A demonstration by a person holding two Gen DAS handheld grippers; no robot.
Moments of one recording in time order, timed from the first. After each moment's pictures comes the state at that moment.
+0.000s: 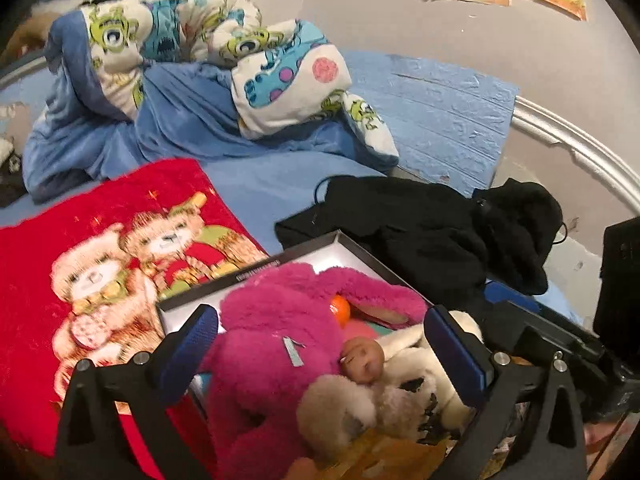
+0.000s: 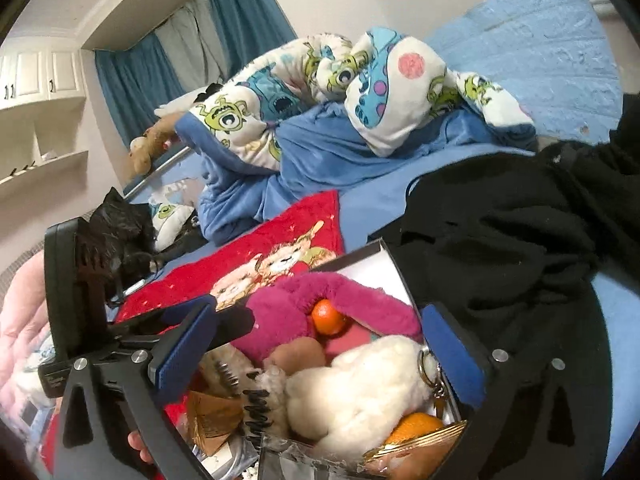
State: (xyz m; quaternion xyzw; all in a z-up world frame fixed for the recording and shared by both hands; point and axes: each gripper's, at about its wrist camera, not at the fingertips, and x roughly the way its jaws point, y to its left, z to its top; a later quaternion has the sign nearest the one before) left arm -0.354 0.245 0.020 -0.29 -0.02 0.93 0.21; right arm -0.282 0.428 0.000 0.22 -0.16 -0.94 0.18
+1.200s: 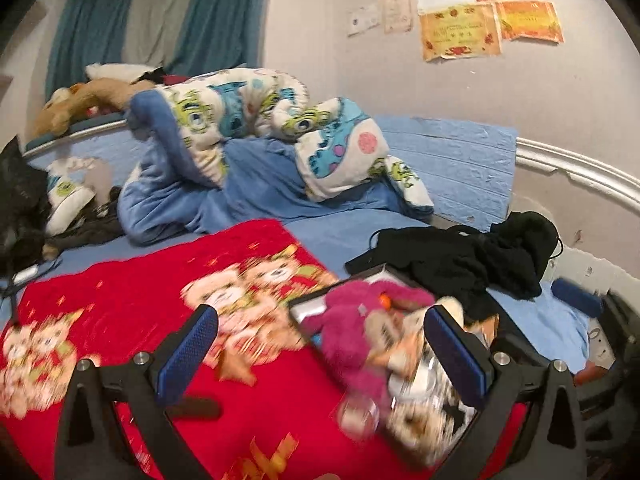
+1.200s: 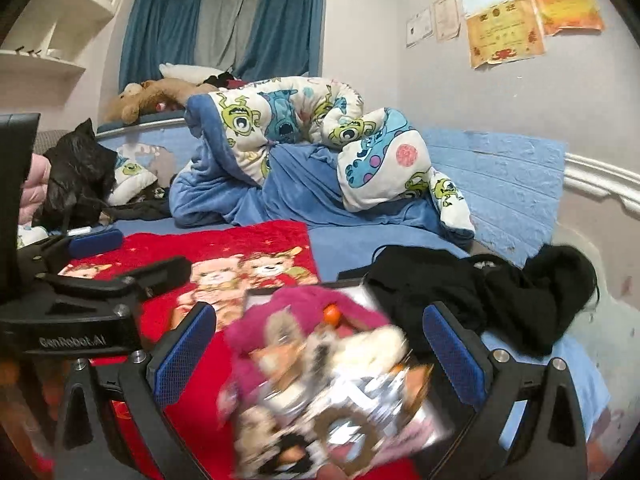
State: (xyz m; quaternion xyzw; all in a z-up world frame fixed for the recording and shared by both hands) left arm -0.170 0.147 0.108 -0.20 0.00 0.97 0.11; right arm -0.124 0.315 0.080 0.17 0.03 -0.98 0.05
